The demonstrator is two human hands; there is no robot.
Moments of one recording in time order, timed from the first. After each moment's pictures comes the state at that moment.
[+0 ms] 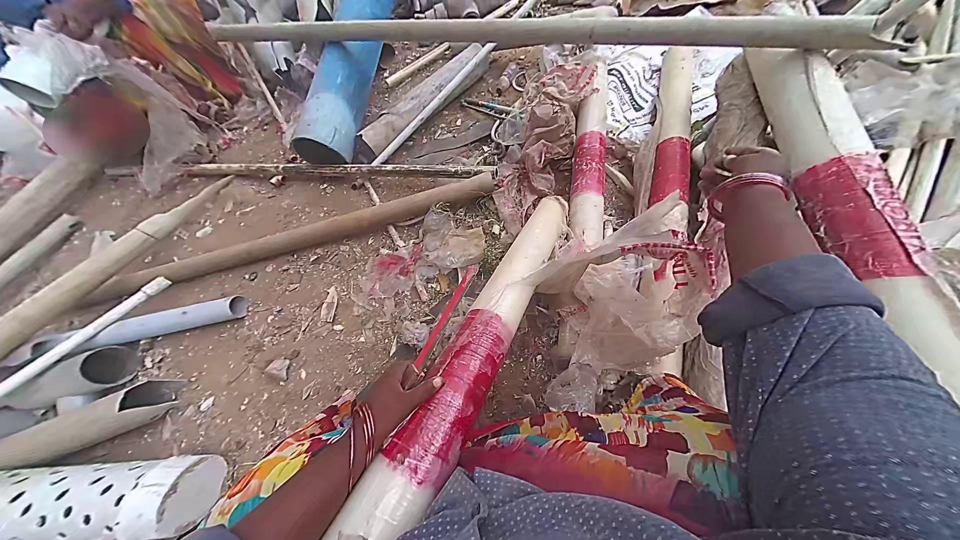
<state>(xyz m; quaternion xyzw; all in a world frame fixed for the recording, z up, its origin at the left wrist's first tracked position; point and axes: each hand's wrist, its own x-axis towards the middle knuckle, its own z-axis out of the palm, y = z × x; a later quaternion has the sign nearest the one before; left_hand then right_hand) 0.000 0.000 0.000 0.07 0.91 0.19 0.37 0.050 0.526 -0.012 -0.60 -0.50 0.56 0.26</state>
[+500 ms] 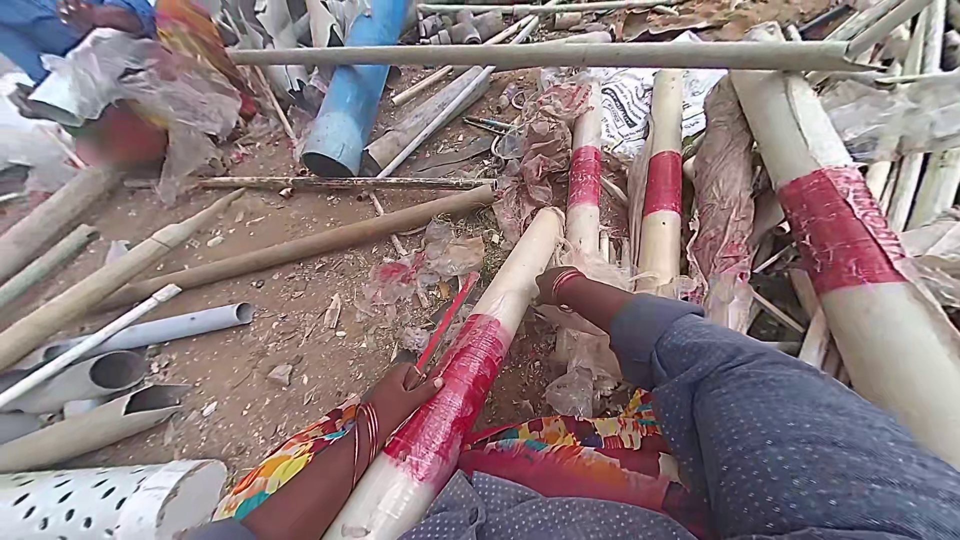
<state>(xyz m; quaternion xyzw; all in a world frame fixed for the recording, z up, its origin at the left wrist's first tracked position) 0.004 0.001 -0.003 0.09 0.91 0.20 0.36 -0.006 0.335 -0.057 -0.09 -0.90 0.14 -0.40</state>
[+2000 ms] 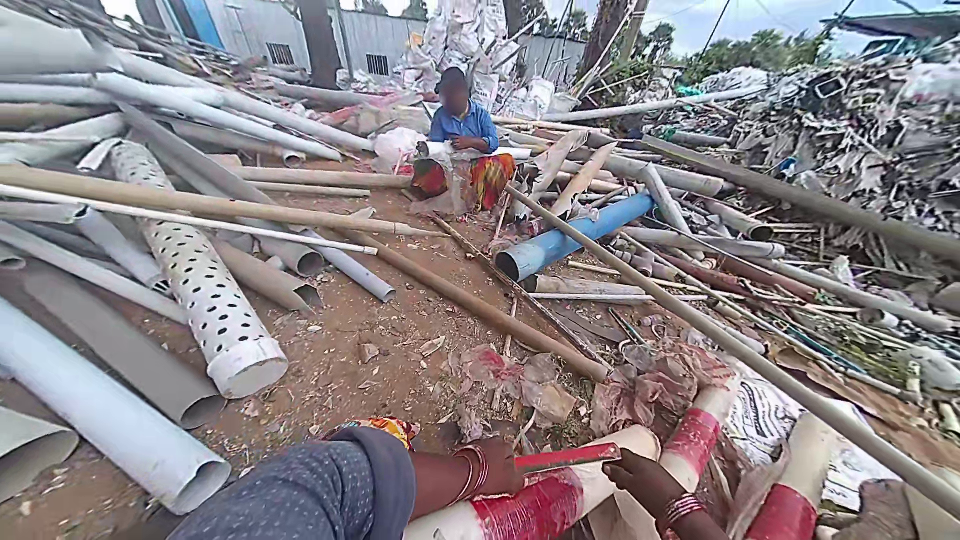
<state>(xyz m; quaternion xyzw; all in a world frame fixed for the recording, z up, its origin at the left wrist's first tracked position) -0.002 -0.005 0.016 0.19 0.88 0.19 0.38 0.000 0.282 0.029 -0.01 -0.93 0.23 -0.28</state>
